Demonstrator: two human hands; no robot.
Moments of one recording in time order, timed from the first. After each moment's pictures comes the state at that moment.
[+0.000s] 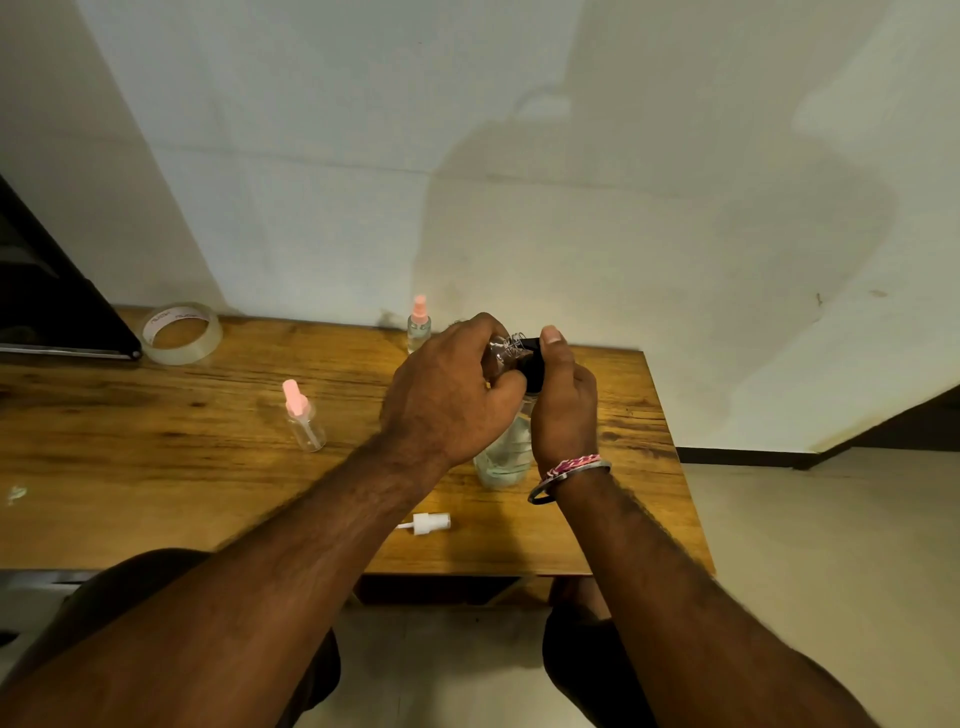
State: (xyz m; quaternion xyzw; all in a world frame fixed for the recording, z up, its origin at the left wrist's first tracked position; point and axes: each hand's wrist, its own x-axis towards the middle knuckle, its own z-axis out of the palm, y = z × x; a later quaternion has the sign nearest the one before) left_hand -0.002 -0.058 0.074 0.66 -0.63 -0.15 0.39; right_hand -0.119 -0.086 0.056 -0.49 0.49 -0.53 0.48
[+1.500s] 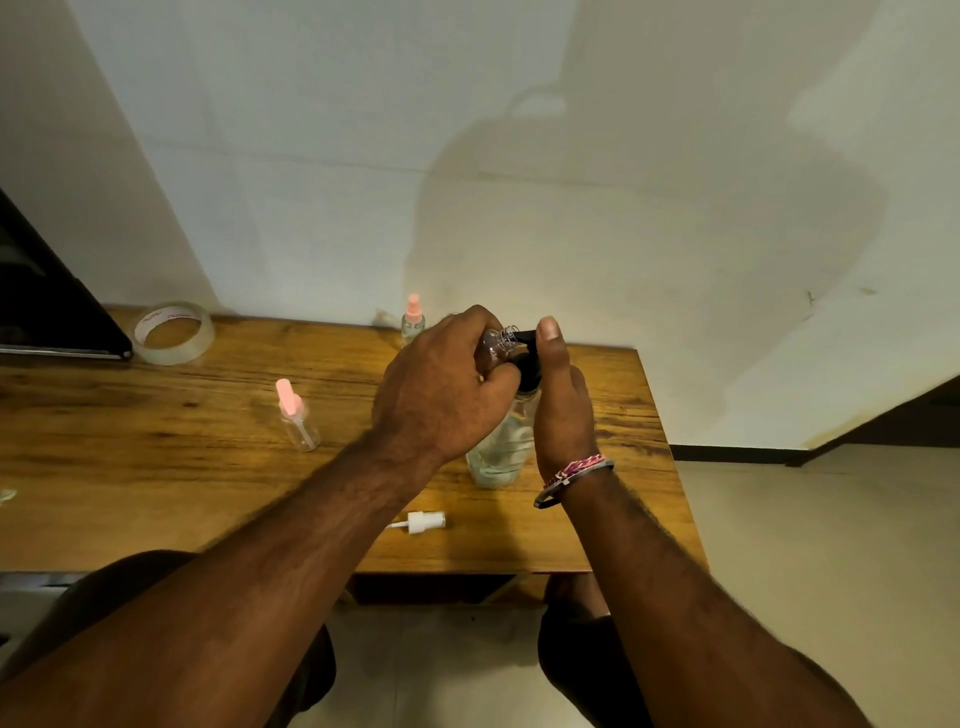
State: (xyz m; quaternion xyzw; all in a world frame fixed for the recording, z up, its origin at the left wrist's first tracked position) left_hand -0.002 -0.056 0.083 0.65 -0.63 -0.16 0.39; right_hand -0.124 -0.076 0.074 -0.52 0.49 -0.47 0.51
